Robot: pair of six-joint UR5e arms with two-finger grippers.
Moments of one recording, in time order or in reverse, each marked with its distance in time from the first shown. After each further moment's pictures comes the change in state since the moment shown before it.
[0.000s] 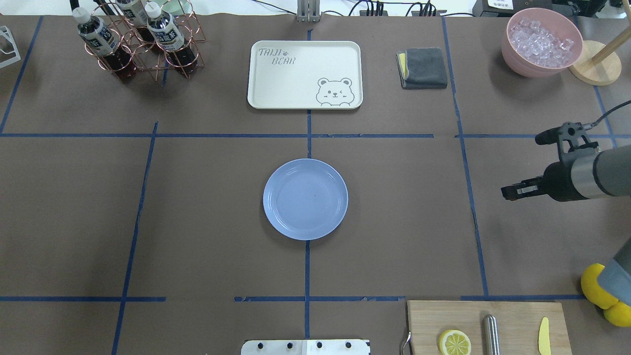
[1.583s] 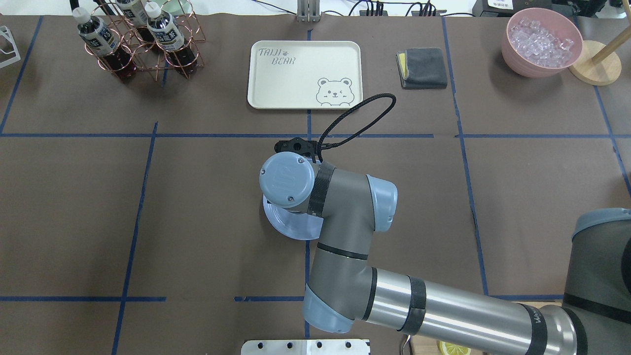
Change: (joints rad) left arm -0.001 0.008 -0.011 0.002 0.000 0.000; right arm -0.390 0.919 -0.461 -0.616 -0.370 0.453
